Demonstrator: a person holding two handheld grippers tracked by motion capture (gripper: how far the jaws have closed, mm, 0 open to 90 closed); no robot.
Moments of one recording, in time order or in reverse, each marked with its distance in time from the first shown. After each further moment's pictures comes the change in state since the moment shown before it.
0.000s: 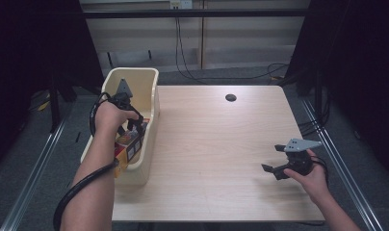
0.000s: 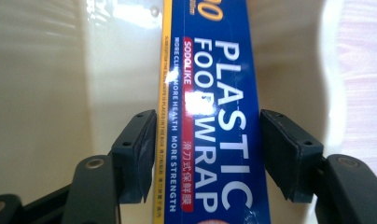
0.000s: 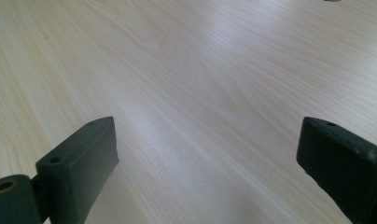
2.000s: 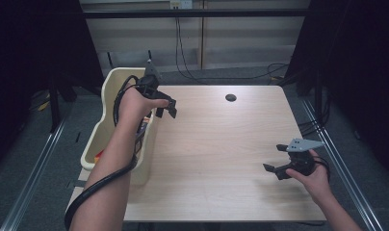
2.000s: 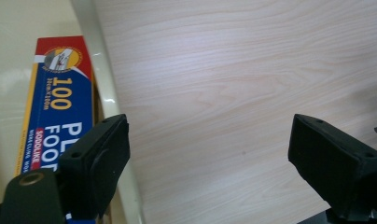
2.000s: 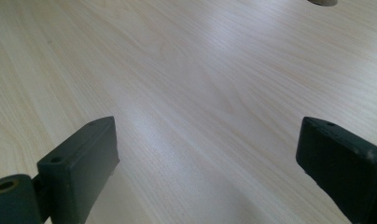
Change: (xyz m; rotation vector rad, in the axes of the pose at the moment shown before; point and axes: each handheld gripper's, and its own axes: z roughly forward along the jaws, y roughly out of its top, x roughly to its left) left arm -0.086 -0.003 -0.031 -0.199 -0.149 0.250; right arm 0.000 0.001 -0.006 -0.009 -0.009 0.002
